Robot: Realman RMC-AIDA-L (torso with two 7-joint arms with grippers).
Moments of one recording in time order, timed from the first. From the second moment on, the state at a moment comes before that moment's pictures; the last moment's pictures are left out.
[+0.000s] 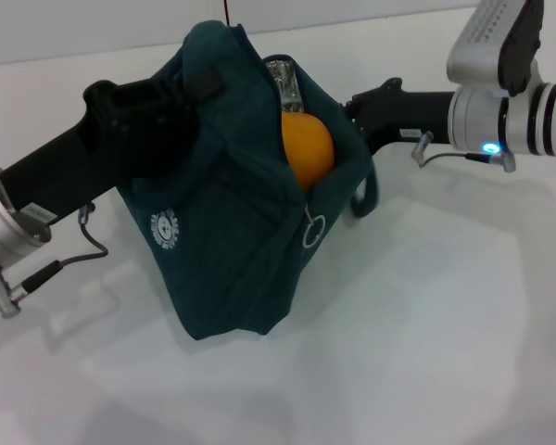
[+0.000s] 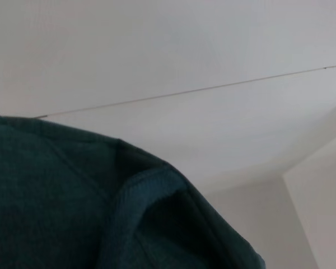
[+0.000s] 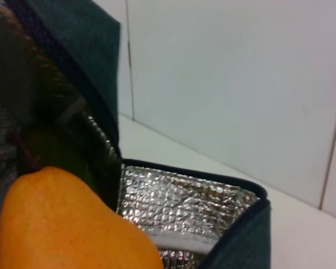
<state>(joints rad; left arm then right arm) -0.56 -2.09 1.08 0.35 1.18 1.68 -2.23 0.65 2.03 -1.18 -0.54 -1.56 -0.92 1.27</state>
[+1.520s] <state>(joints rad) -0.52 -2.07 1.08 0.29 1.40 1.67 -2.20 0.35 2.01 -1.14 -0.98 -1.30 -1.35 1.22</state>
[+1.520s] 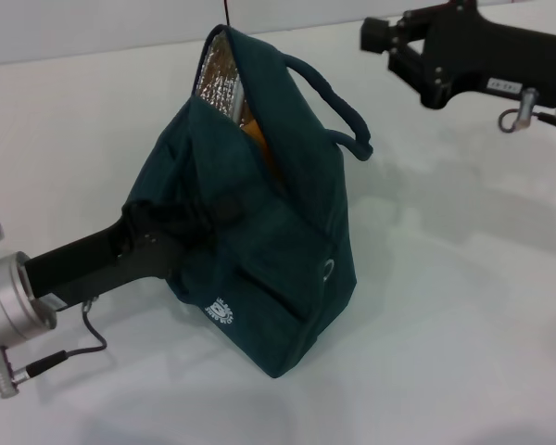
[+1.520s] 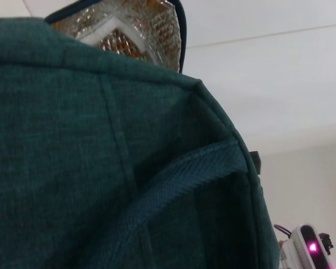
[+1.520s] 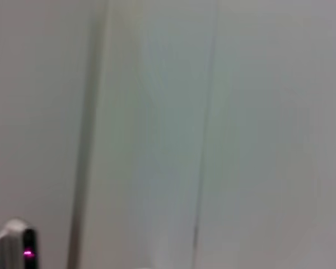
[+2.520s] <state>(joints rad) -0.51 -2.06 1.08 0.29 1.40 1.62 -2.19 0.53 2.02 -1.12 -0.62 -1.30 -1.13 1.07</state>
